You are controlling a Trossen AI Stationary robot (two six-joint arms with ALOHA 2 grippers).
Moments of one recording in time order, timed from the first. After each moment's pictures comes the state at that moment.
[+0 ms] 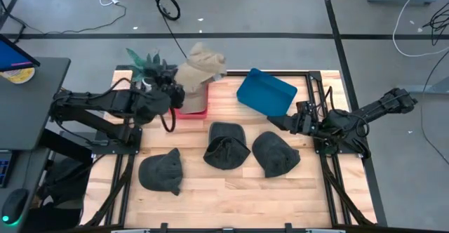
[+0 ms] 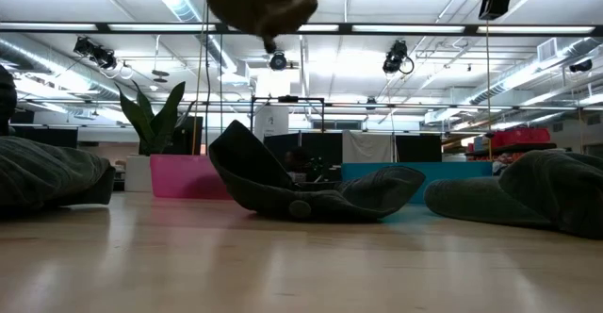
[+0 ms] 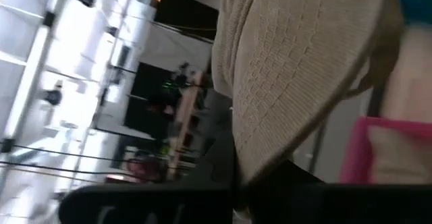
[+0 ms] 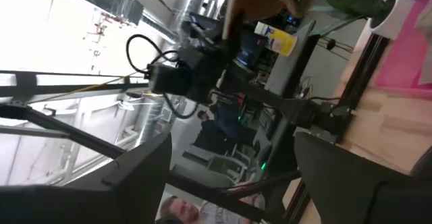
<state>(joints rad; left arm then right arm) -0.13 1.19 1.33 -0.68 -1.27 0.61 0.36 0.78 0.46 0.58 0.50 1.09</state>
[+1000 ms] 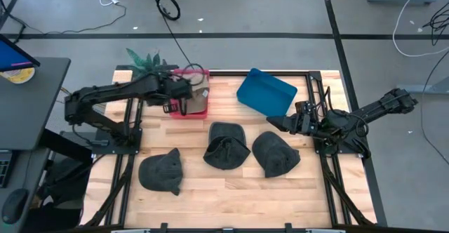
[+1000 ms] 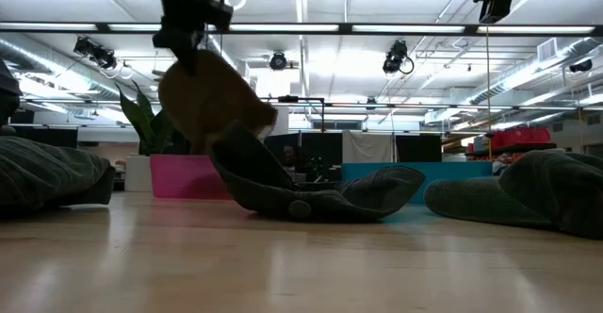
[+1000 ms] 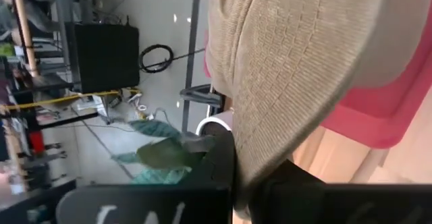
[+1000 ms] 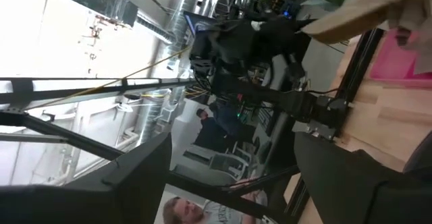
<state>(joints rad) 0.24 1.41 1.33 -1.28 -0.76 0.16 0.35 0.78 0.46 0.56 0.50 1.14</state>
